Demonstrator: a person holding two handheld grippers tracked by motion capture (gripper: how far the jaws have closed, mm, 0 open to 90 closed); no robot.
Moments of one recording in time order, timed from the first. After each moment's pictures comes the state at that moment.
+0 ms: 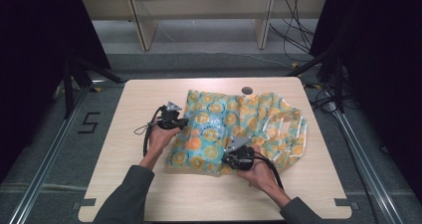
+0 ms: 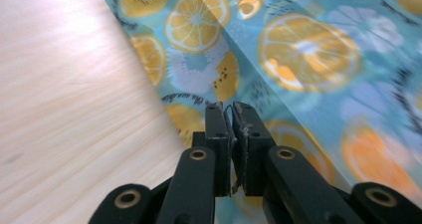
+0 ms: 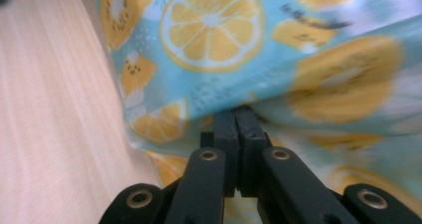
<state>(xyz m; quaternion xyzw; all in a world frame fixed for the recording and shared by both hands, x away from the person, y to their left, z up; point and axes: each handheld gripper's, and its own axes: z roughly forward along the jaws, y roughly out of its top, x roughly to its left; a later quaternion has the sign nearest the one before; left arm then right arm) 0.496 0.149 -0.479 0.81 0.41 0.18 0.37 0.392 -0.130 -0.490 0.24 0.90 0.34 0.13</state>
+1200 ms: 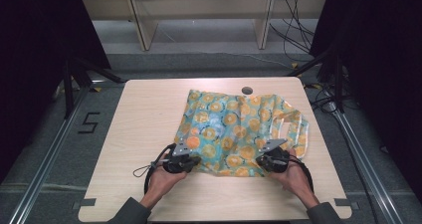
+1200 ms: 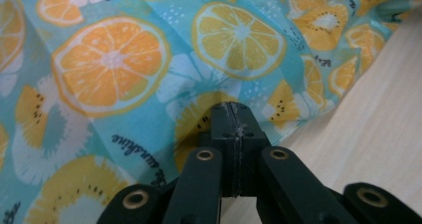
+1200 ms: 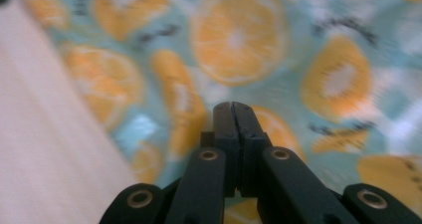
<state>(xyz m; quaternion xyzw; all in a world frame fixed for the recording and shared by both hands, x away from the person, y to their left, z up) 0.376 0.112 -0.499 0.84 0.34 0.12 0.41 0.384 -0.222 -0.496 0.33 0.90 0.27 0.13</state>
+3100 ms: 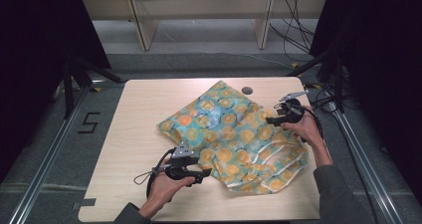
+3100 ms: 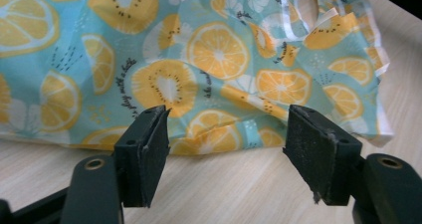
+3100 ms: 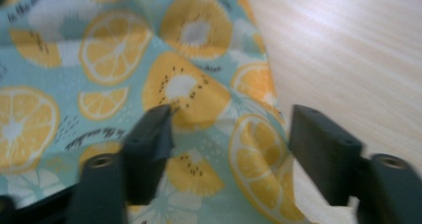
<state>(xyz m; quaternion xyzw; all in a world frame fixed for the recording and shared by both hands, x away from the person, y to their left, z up) 0.353 0.099 -0.485 0.81 0.38 0.06 0.45 0.531 -0.292 -0.467 0.41 0.83 0.34 0.15</state>
